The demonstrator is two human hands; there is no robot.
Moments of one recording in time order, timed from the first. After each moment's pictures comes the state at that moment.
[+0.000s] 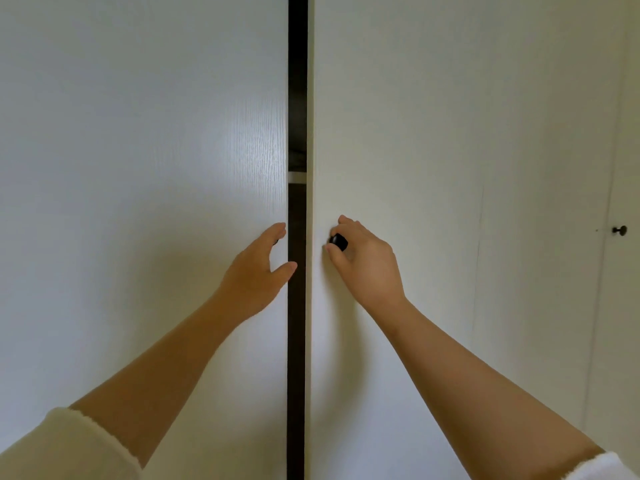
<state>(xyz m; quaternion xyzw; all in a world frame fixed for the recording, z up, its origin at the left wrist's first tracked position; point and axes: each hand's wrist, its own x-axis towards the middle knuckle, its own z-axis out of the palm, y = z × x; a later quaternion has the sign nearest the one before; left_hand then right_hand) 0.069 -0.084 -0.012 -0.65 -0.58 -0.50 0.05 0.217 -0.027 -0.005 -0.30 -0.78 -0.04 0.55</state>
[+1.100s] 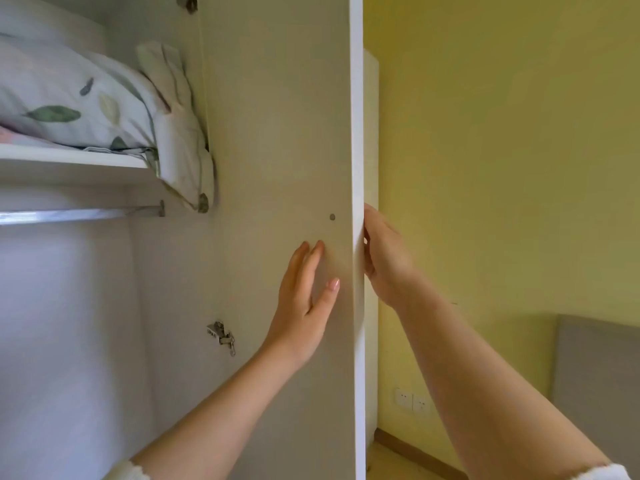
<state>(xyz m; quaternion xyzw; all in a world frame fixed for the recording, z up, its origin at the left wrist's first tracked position) 0.427 -0.068 -0.079 -0.78 -0.24 -0.52 -0.24 0.540 -0.106 -0.008 -0.38 -0.57 0.28 0.67</state>
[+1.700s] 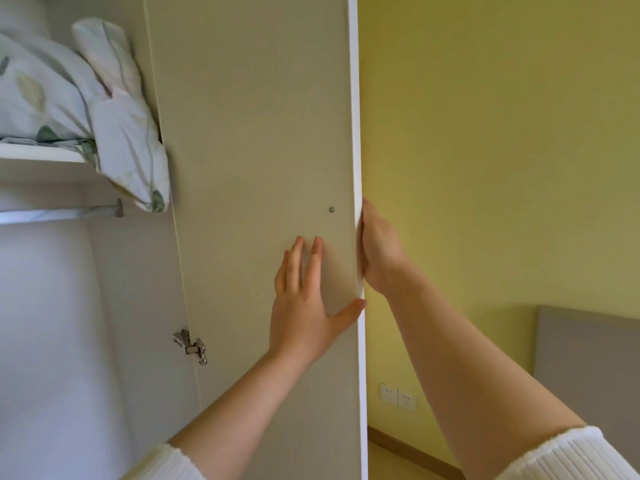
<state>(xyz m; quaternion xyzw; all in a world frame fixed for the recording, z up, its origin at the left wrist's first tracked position) 0.485 -0.043 -0.088 -0.81 -0.35 -0.48 -0.03 0.592 -0.071 -0.008 -0.44 -0.50 0.30 0.69</state>
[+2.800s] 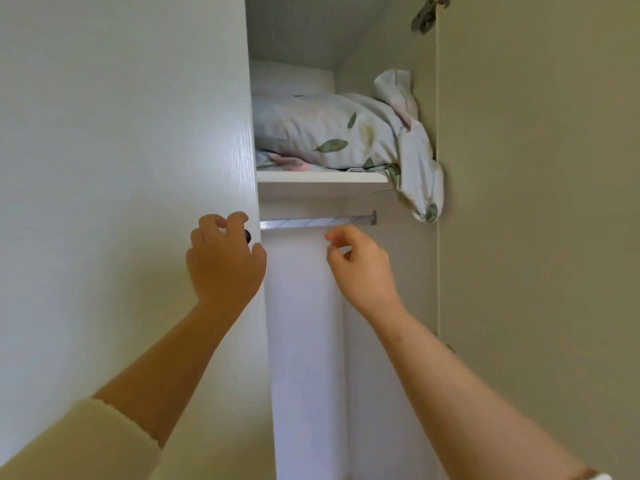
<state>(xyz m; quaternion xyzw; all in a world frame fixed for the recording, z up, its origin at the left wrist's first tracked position) 0.084 -0.071 -0.007 -0.47 -0.67 -0.47 0.31 0.242 -0.040 -0.014 -0.36 -0.73 0.13 0.56</state>
